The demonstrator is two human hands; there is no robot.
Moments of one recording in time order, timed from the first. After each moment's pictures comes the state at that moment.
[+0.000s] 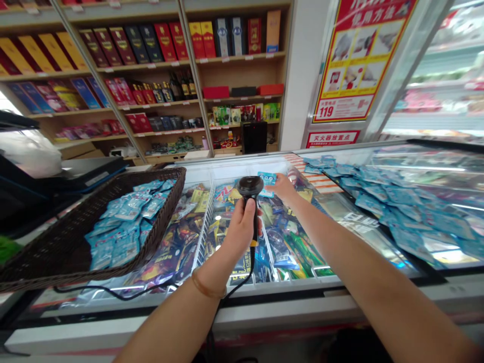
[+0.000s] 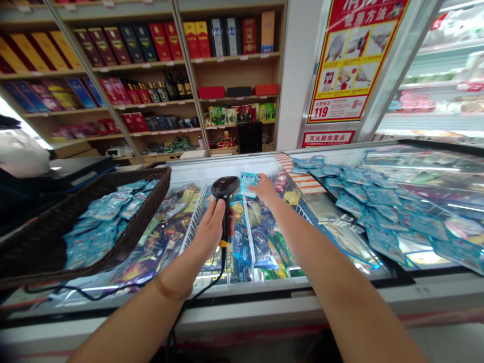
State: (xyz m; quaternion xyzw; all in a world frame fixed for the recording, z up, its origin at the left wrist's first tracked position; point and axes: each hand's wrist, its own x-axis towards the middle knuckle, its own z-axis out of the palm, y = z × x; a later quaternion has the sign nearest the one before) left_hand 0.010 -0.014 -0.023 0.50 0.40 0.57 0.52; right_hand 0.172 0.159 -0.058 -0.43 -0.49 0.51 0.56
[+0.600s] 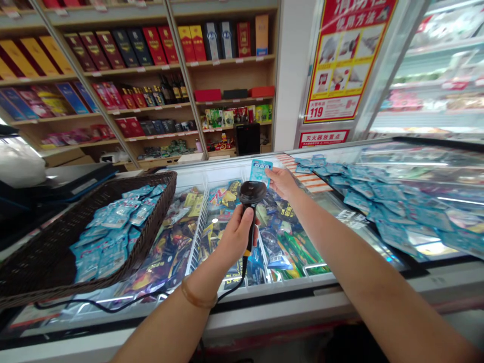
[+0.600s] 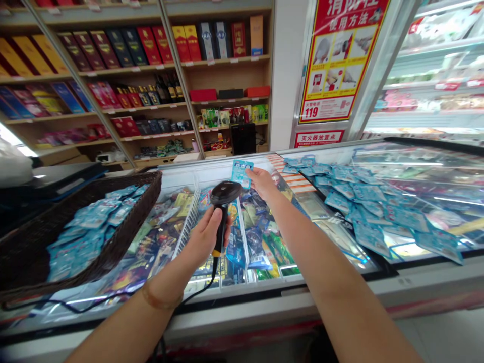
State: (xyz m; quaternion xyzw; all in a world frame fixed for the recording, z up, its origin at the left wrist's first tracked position) left_hand 0.013 -0.022 -0.023 0.55 0.37 0.52 0.54; right_hand 0.187 0.148 -0.017 -0.34 -0.44 0.58 0.59
